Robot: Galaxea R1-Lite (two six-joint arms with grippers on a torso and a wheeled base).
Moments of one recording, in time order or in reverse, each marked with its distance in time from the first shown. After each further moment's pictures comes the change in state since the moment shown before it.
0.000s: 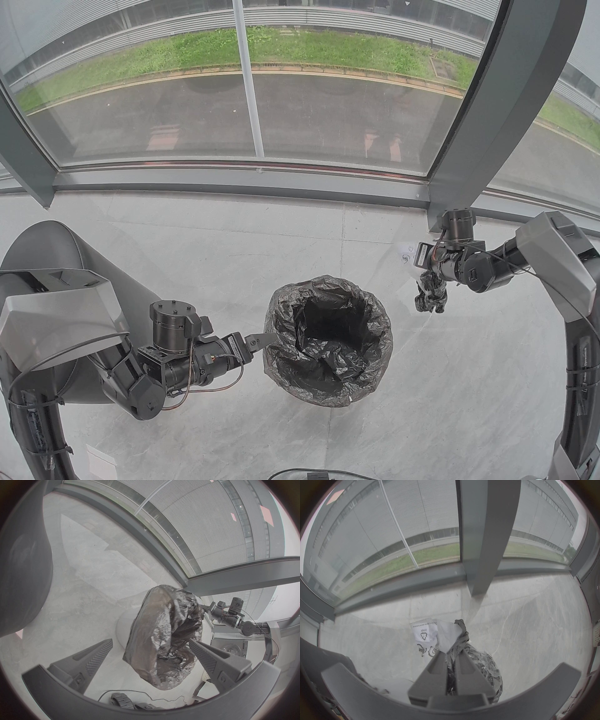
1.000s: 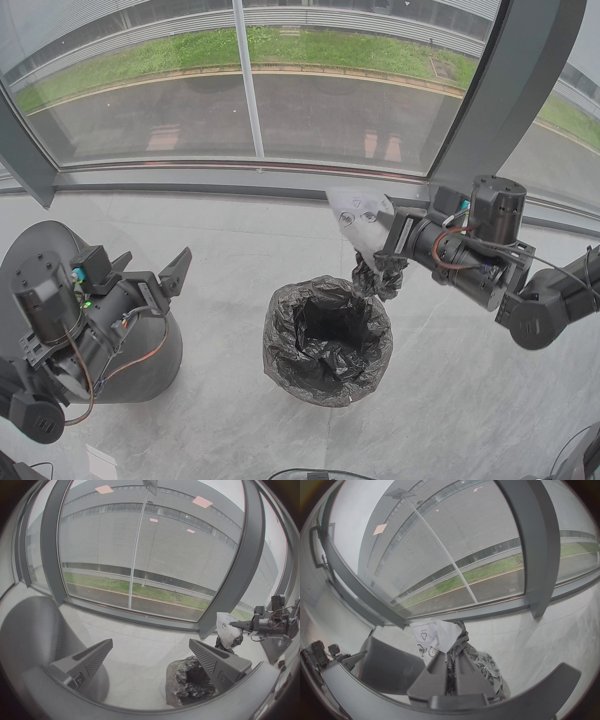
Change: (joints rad) left arm -0.068 -0.666 0.194 0.000 0.565 0.553; right arm 0.372 -0.558 0.572 -0.450 0.089 0.021
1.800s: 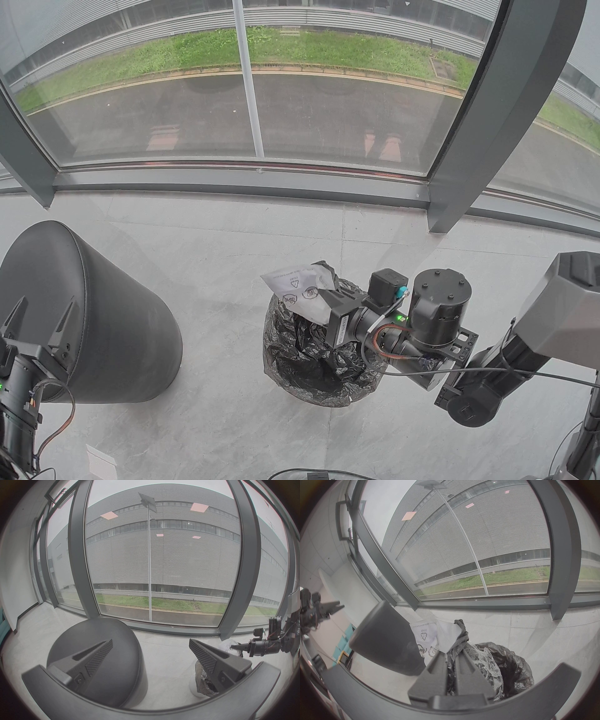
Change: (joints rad) left arm -0.062 -0.566 0.371 0.027 0.300 0.202; right arm 0.187 0.241 0.190 -0.448 -0.012 -0.207
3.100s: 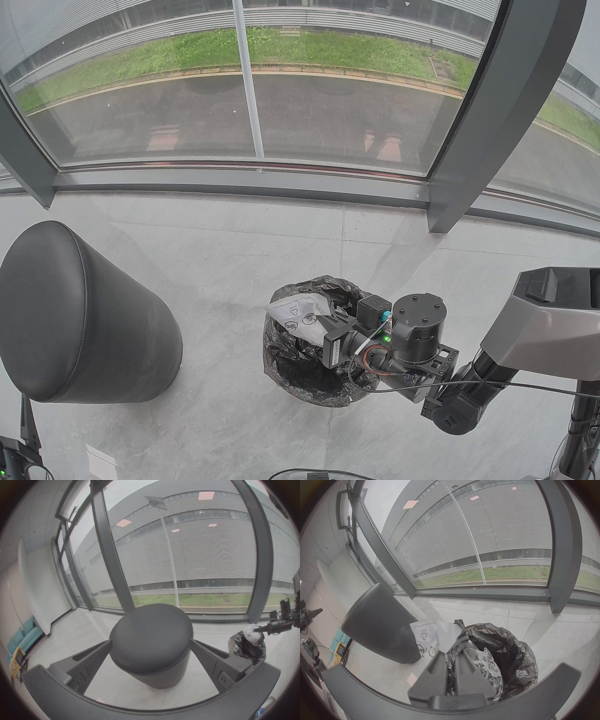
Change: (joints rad) left arm 0.525 -0.901 0.020 0.926 -0.200 0.015; right arm -0.006 0.122 0.010 -0.033 -0.004 -0.039
